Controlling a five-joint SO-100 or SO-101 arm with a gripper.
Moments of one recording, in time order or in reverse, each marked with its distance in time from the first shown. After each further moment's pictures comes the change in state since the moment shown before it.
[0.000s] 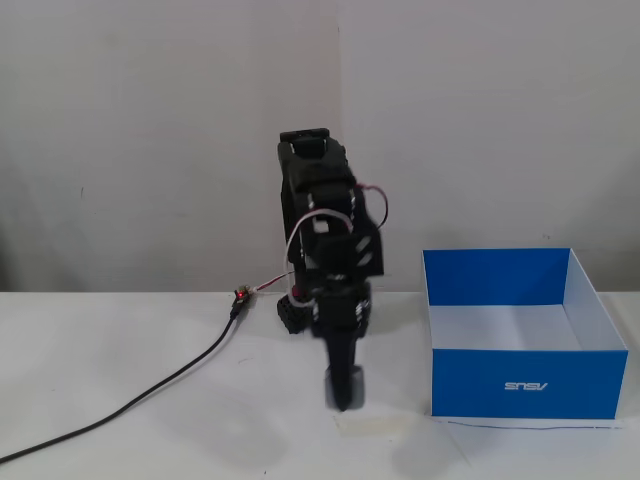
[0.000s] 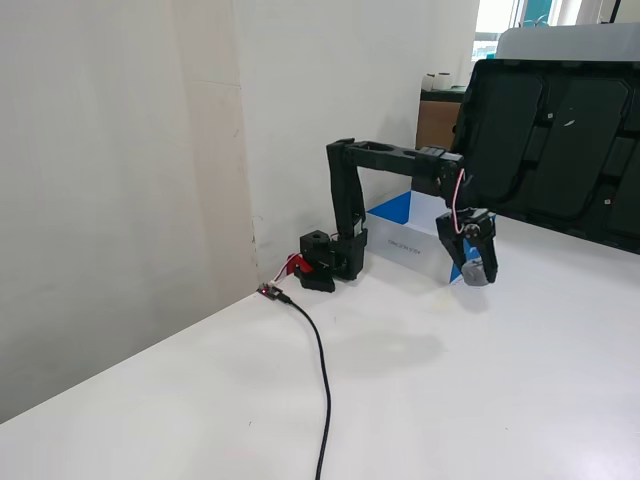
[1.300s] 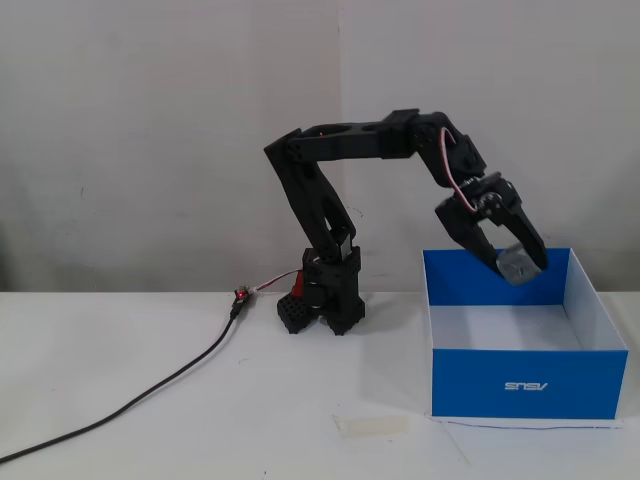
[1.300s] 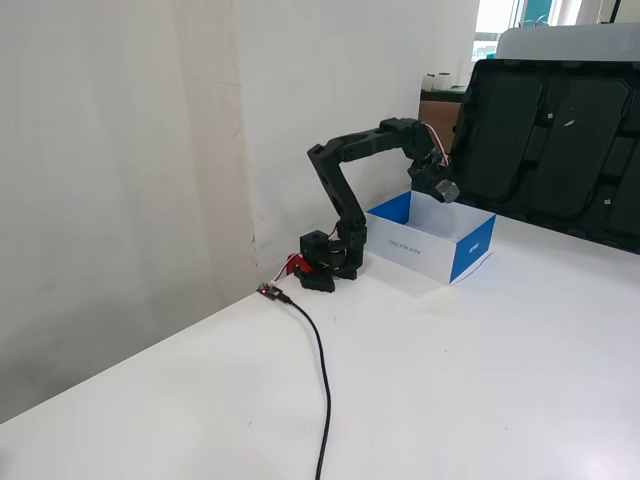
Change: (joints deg) arm -53.9 14.2 7.7 -5.0 -14.6
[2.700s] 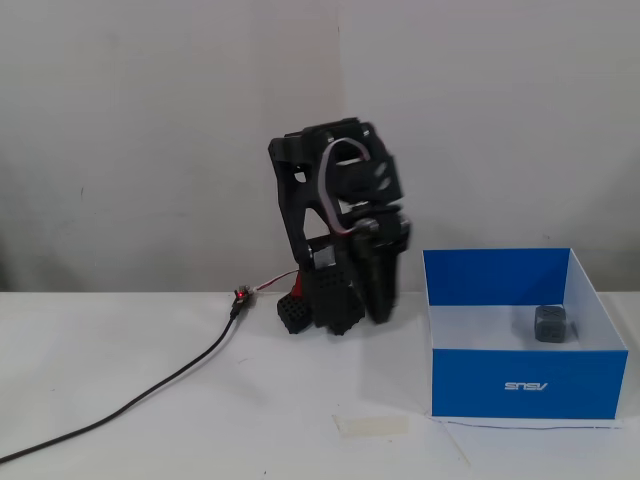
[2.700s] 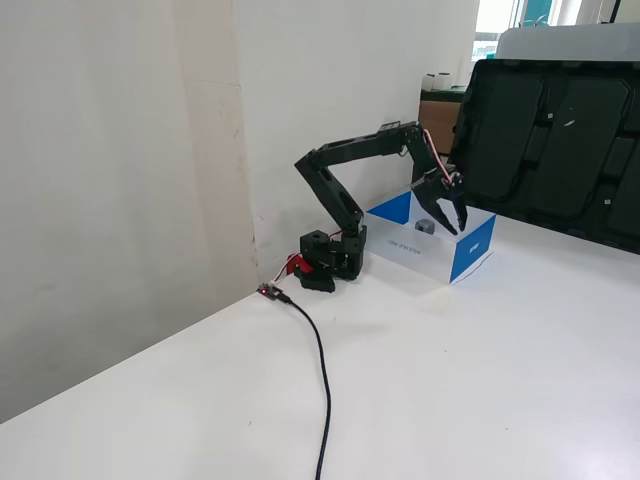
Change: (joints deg) arm 45.8 14.0 5.4 10.6 -19.6
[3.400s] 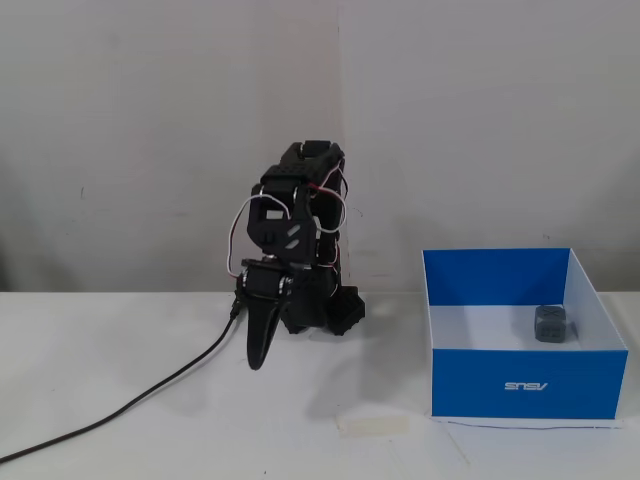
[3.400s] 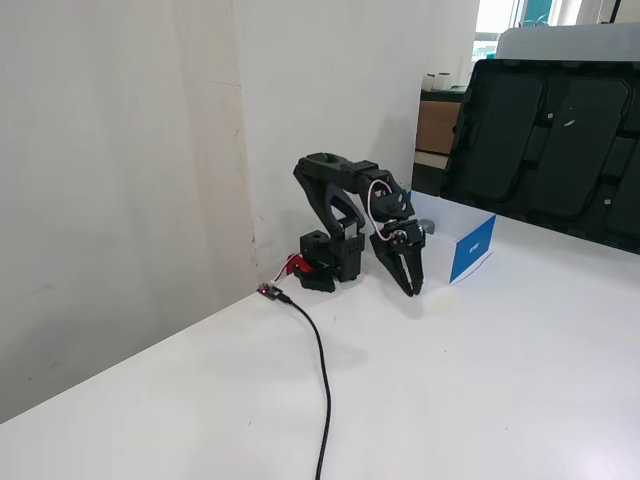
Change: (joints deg) arm 32.9 20.4 35.9 -22.5 12.9
